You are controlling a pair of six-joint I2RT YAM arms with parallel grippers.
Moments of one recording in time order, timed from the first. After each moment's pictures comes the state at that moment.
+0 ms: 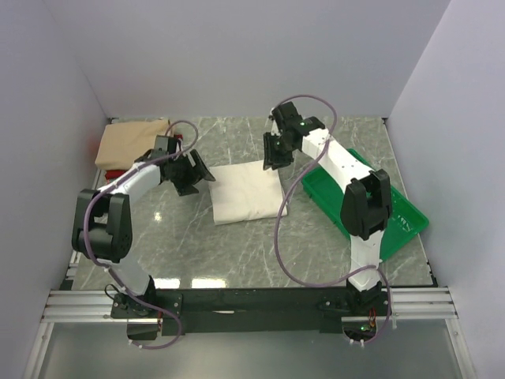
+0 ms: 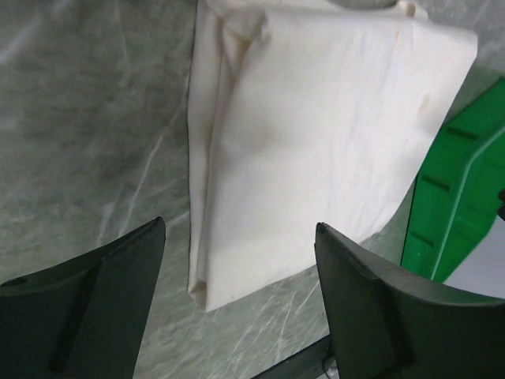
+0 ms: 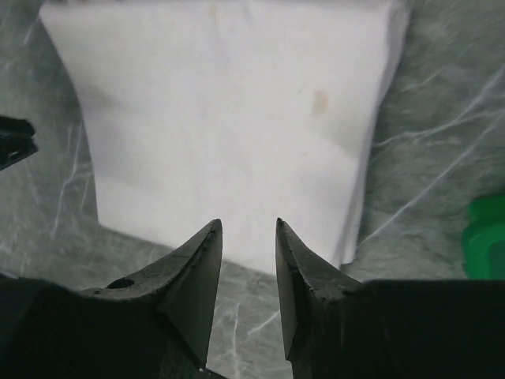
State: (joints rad) left arm -0.16 1.69 1.14 -0.42 0.37 -0.69; right arm 0.46 2.01 1.86 -0.89 -0.15 0.35
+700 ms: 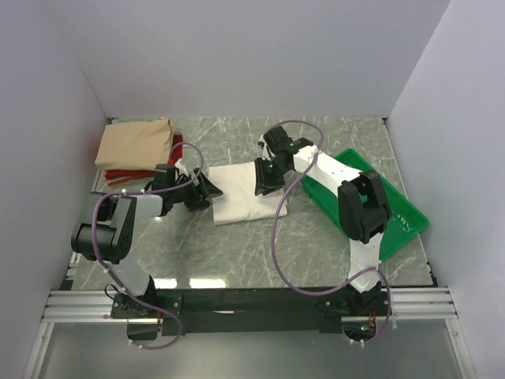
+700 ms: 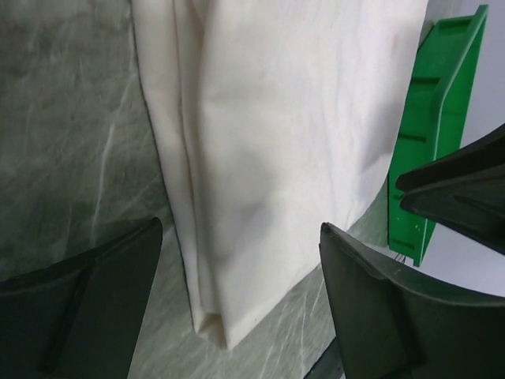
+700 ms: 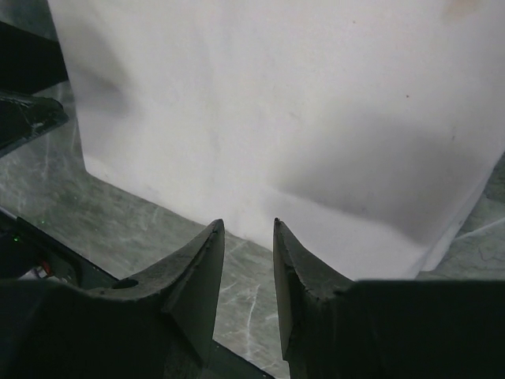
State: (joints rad) left arm -0.16 1.67 0.69 0.26 0.58 -0.75; right arm 0.53 1.97 1.58 -0.75 -0.31 0.38
